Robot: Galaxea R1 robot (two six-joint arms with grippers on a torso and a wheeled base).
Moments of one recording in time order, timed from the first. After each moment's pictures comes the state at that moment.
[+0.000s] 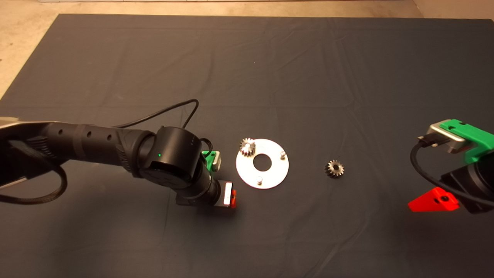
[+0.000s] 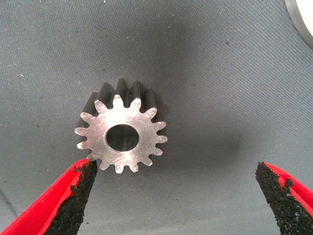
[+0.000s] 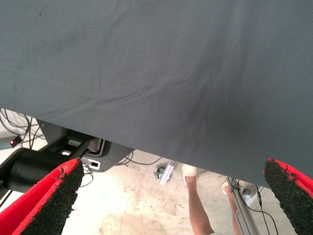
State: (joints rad) left arm -0.20 2.56 -0.77 0.50 1.53 -1.69; right arm 0.71 2.06 -0.41 0.09 -1.53 1.38
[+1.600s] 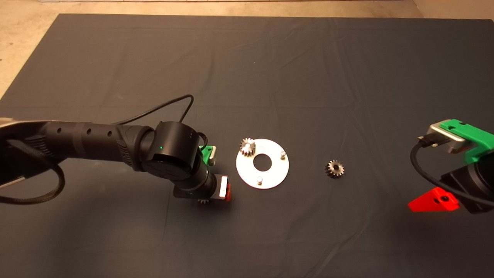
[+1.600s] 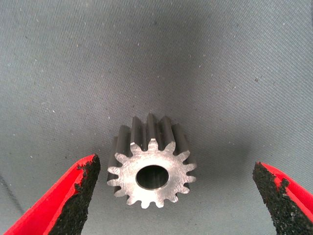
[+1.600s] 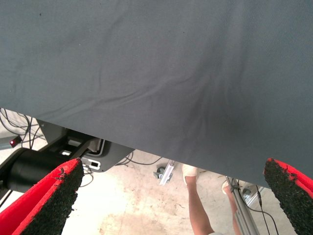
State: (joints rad) left arm -0.20 2.55 -0.83 0.51 1.53 -1.63; right arm 0.71 2.06 -0.41 0.09 -1.53 1.38
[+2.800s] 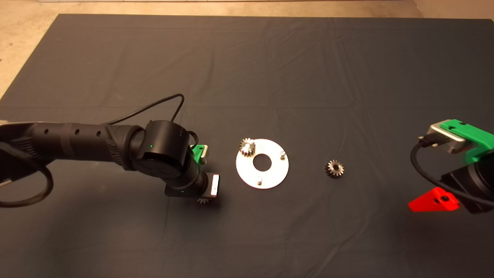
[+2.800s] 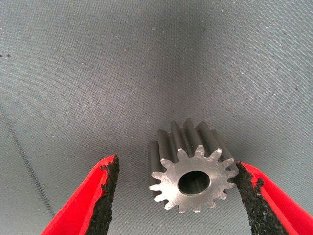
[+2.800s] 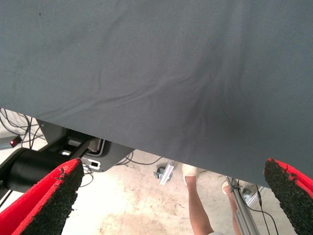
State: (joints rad) left arm -0.20 2.50 -0.83 0.51 1.53 -1.62; right arm 0.71 2.06 -0.41 0.09 -1.53 1.38
